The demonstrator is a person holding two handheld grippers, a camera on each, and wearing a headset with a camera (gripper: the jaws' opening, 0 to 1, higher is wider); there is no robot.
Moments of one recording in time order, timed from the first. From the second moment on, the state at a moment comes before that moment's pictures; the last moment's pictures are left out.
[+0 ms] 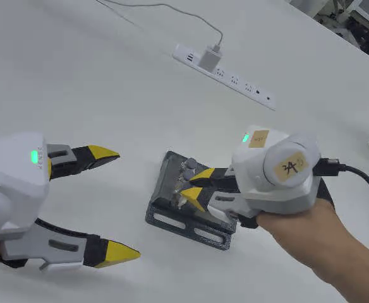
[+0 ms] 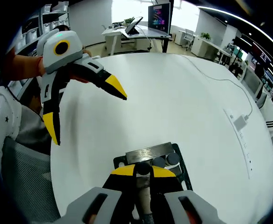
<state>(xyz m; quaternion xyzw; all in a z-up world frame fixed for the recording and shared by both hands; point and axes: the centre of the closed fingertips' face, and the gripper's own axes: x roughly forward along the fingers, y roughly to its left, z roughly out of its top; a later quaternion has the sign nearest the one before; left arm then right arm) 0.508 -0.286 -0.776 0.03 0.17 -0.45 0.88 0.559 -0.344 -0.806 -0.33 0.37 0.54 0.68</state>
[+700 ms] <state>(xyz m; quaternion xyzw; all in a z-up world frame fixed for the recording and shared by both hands) 0.508 -0.289 -0.775 0.02 0.17 -0.45 0.87 0.561 -0.343 -0.790 -0.32 0.35 0.54 0.69</state>
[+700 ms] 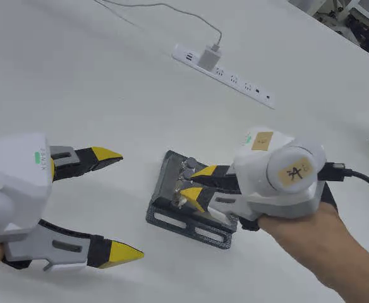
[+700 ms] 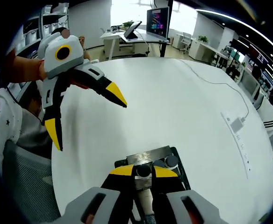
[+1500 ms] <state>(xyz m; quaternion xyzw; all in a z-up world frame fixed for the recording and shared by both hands) 0.505 -0.291 -0.775 0.02 0.17 -0.46 0.87 0.560 -0.345 -0.799 -0.31 0.37 0.57 0.67</state>
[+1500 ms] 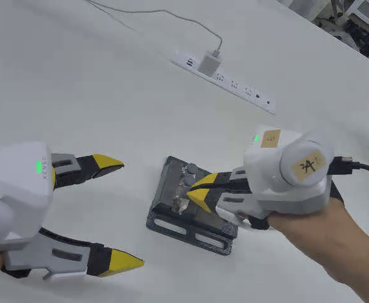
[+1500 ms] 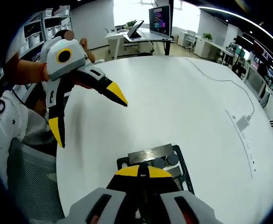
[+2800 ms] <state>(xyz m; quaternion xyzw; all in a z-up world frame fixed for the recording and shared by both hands) 0.508 -0.289 -0.775 0.01 0.16 -0.45 0.88 0.558 -0.343 -0.808 -0.38 0.42 0.57 0.59</state>
